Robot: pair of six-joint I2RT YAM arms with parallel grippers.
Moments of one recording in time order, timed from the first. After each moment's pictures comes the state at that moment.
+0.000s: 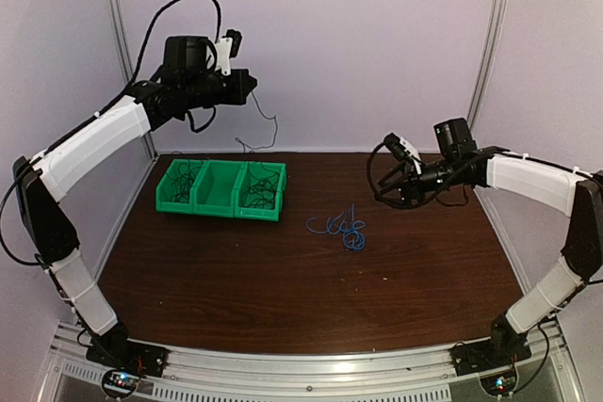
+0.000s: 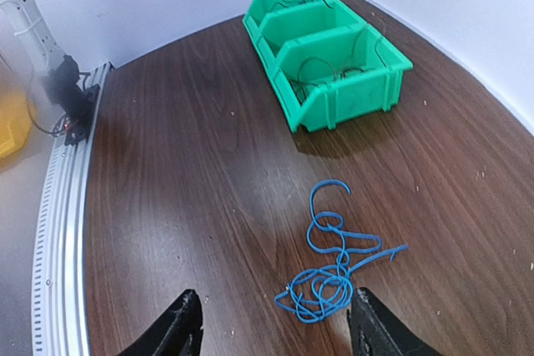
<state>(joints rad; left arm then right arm) -0.57 1.71 1.79 -0.31 0.02 -0.18 0.33 1.52 1.16 -0.38 -0.87 -0.42</state>
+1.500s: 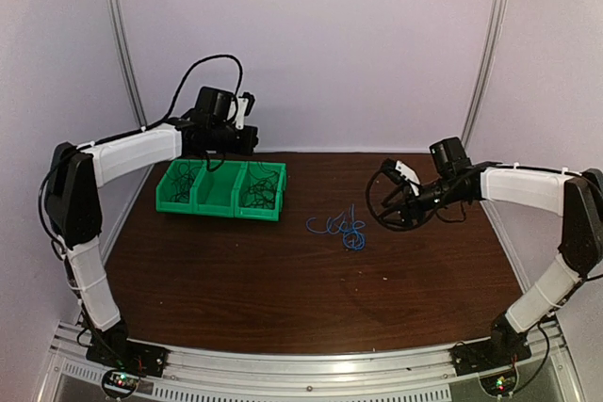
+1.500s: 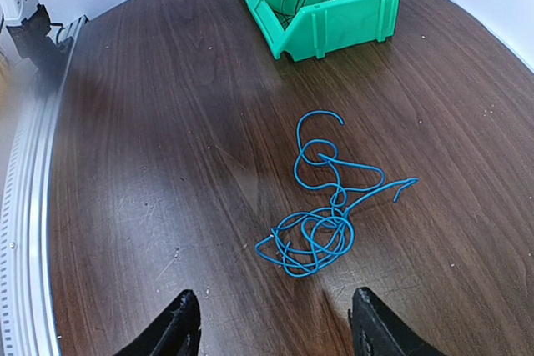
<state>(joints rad) -0.51 1.87 1.60 -0.27 0.01 -0.15 0.31 1.54 1.01 -0.34 -0.77 -0.52</state>
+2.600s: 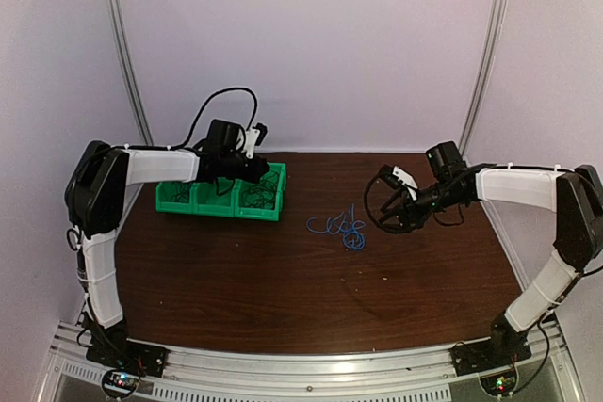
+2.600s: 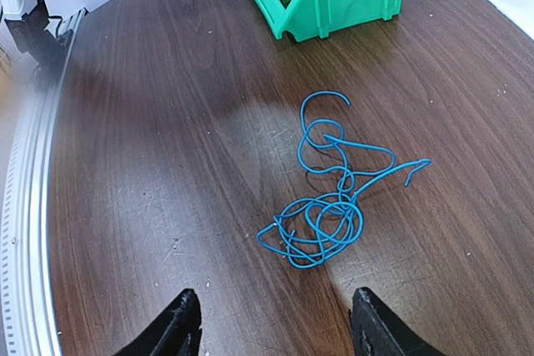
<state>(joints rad) -0.49 2.04 1.47 0.00 0.18 -0.06 0.31 1.58 1.01 -0.36 -0.77 -0.53</state>
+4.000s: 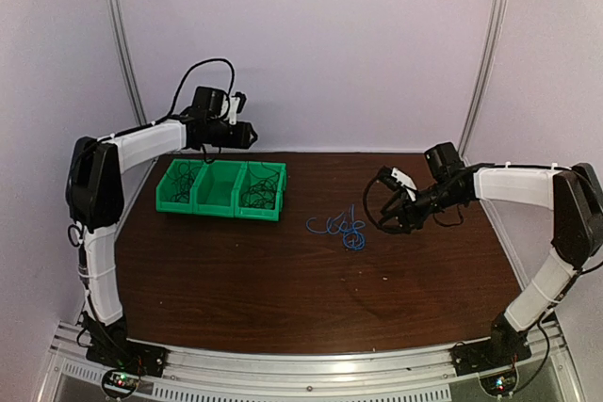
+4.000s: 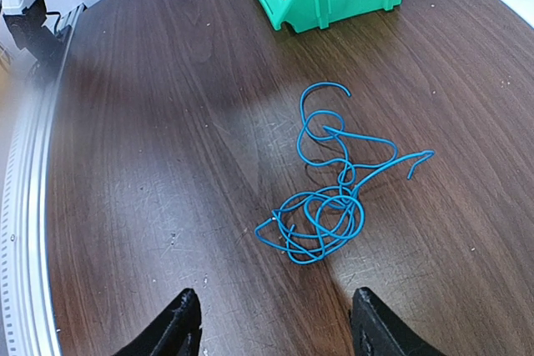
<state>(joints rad) -0.40 2.07 1.76 -0.25 0.13 -0.13 0.31 1.60 1.02 -0.38 -0.76 -0.54</state>
